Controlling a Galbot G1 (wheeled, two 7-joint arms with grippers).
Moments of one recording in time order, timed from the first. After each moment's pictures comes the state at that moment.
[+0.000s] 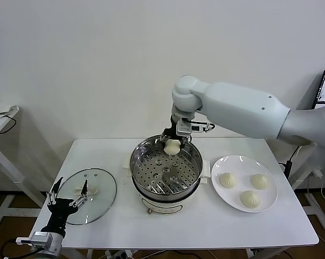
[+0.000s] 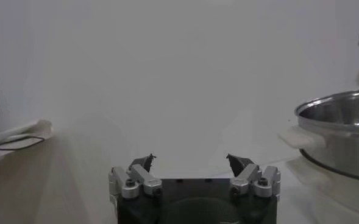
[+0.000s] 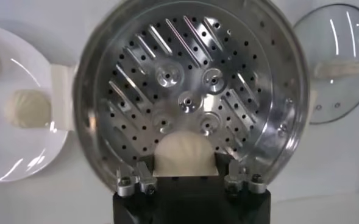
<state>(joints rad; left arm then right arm) 1.58 -1.48 -0.82 -2.04 -0.01 -0.03 0.20 0.51 1.21 -1.15 1.18 -0.24 0.68 -1.17</state>
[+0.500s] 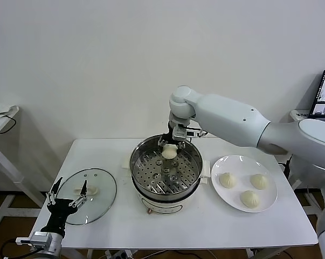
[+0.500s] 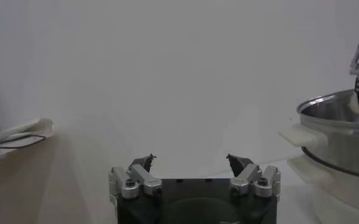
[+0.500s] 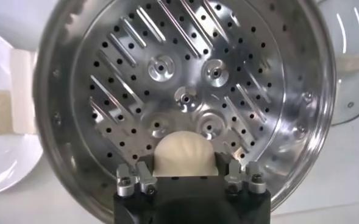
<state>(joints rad) 1.58 -1.48 -0.83 -2.03 -0.01 -0.03 0.20 0.40 1.28 -1.07 1.04 -0.32 0.72 -1.16</state>
